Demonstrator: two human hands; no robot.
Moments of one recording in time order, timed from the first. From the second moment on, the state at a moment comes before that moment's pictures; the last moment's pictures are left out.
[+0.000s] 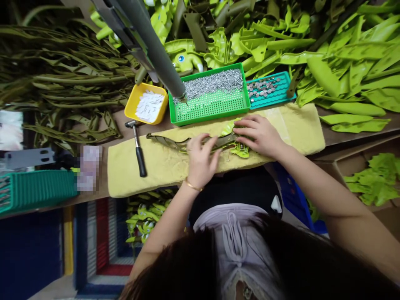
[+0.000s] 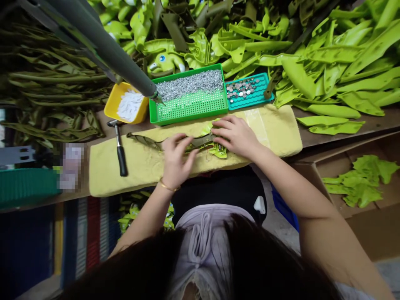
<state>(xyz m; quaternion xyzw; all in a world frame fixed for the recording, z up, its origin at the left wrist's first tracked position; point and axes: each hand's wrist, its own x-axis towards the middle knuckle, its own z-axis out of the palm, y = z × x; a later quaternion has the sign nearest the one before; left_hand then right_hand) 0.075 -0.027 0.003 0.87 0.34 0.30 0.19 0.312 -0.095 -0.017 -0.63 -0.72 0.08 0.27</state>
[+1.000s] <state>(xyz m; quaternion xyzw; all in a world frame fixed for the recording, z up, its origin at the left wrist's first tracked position) 0.112 -0.036 -0.005 0.88 0.22 0.29 0.30 0.270 -0.140 -0.010 -0.72 -0.63 -0.05 0.30</state>
